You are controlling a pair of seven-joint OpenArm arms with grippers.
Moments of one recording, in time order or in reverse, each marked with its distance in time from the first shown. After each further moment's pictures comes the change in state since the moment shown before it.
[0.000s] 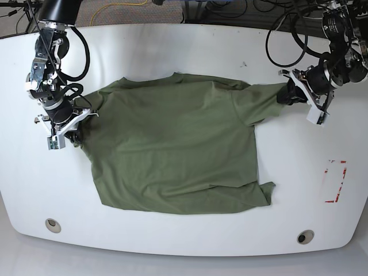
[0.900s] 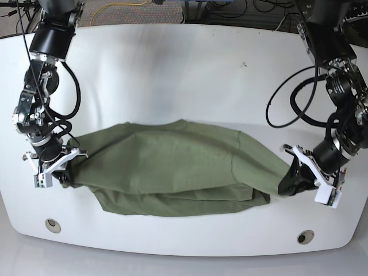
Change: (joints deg) left arm -32.9 2.2 6.1 -0.5 4.2 -0.2 0.7; right arm 15.4 2.2 -0.6 -4.1 0.8 0.2 -0.7
